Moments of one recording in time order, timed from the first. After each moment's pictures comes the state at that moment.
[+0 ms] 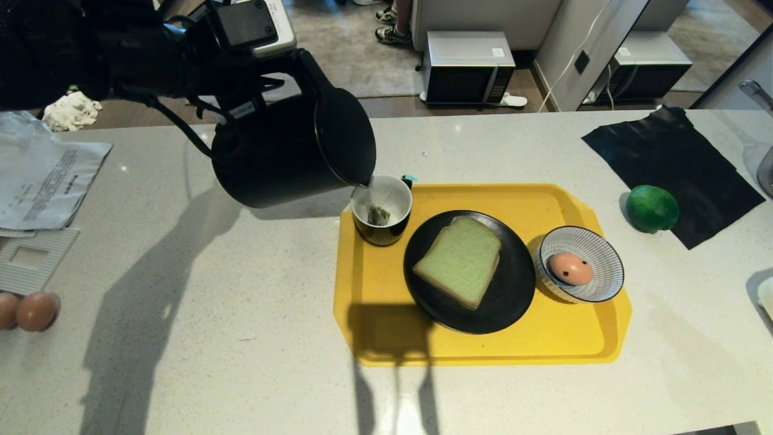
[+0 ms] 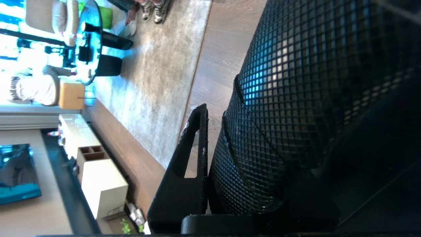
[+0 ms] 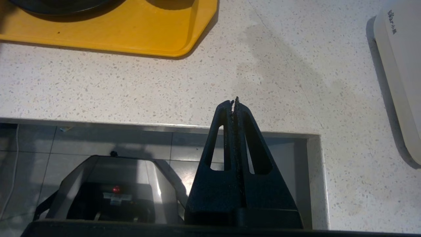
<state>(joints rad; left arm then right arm) -0.35 1.79 -1.93 0.15 -0.04 1.22 0.00 0.00 -0.03 0.07 0.02 -0.03</state>
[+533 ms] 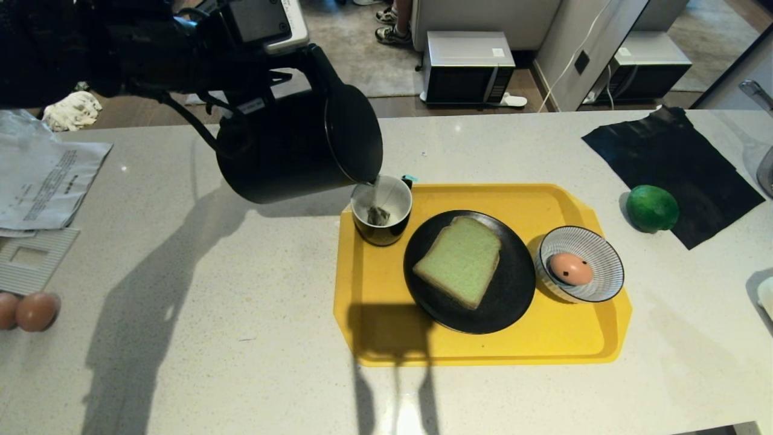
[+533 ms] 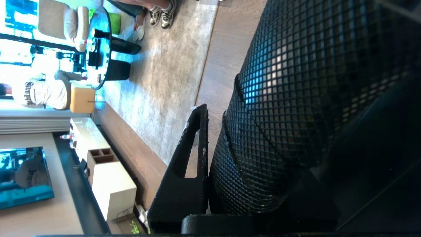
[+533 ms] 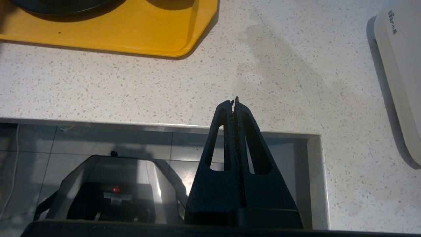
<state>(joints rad) -0.39 1.79 -1.94 0.13 0.00 1.24 0.00 0.00 -0.03 0.07 0.02 -0.03</state>
